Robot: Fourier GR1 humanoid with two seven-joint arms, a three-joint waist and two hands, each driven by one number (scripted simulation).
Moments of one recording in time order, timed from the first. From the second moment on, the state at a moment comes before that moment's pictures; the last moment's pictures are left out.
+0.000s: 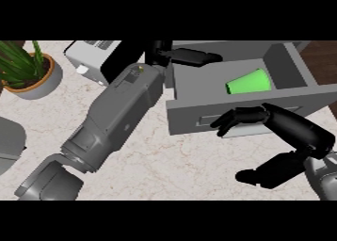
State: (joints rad) left arm -1.26 0.00 -0.26 -0.39 0.62 0.30 -0.50; right arm -0.32 -0.38 0.18 -1.79 -0.04 0.62 0.16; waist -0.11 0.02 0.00
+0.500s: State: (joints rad) left arm -1.17 0.02 -0.23 -0.43 0.66 0.24 -0.56; right arm -0.32 -0.34 0.32 -1.48 0.37 0.44 0.01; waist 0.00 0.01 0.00
